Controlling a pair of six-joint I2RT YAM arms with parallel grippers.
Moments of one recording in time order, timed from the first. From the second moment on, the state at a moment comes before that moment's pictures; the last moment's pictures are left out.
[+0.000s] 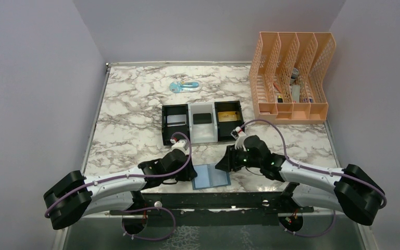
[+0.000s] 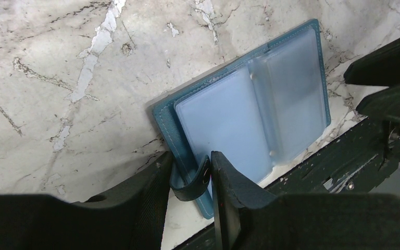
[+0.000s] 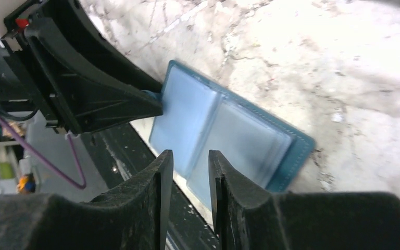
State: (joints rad) left arm -1.01 1.02 0.30 -0.07 -0.06 -0.87; right arm 0.84 1.15 0.34 0.25 -0.32 0.71
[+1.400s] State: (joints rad) left arm -1.01 1.04 0.30 -0.06 -0.07 -0.87; right arm 0.82 1.32 0.31 0.38 -0.31 0.73
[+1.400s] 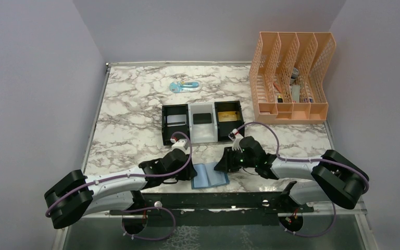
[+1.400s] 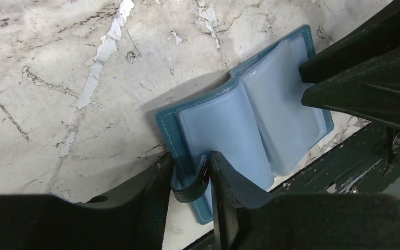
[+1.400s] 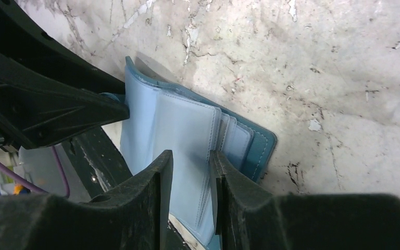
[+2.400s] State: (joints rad) left arm -1.02 1.02 0.28 -0.03 -0.08 -0.92; right arm 0.88 1.46 0.43 0.51 -0.50 0.78
